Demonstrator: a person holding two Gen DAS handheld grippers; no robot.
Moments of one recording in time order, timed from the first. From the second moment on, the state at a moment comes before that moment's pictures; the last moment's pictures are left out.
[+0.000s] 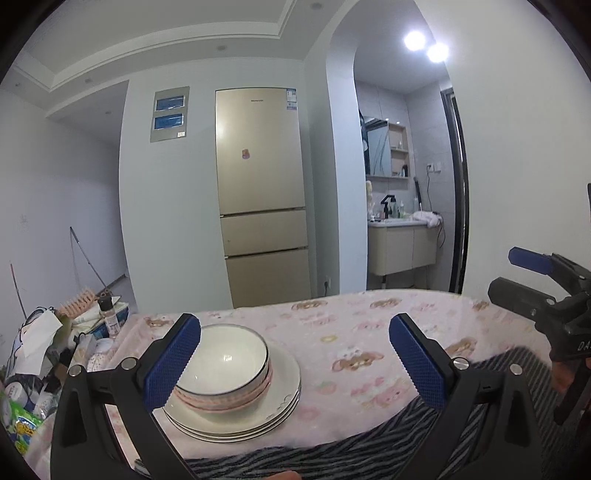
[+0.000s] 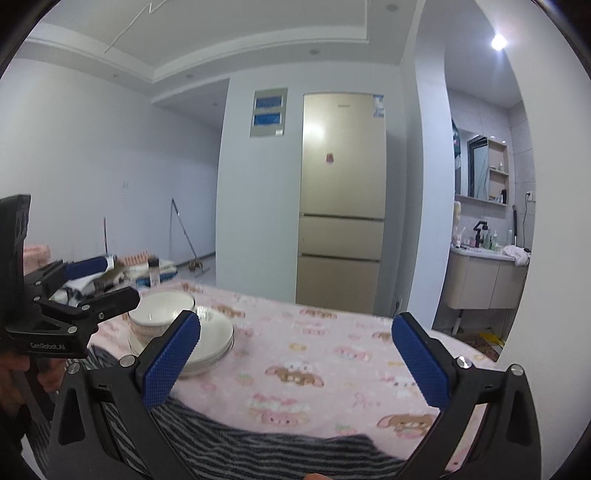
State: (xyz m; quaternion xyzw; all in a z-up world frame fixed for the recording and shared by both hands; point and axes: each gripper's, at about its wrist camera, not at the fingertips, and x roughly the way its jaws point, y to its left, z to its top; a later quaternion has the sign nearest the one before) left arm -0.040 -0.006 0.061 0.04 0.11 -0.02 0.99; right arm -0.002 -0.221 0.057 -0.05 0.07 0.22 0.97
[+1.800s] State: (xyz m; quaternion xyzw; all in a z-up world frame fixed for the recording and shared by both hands) left arm 0.001 0.006 -0.006 0.04 0.16 0.00 0.99; right arm 0.031 -0.201 0.000 -0.07 0.16 0.21 0.96
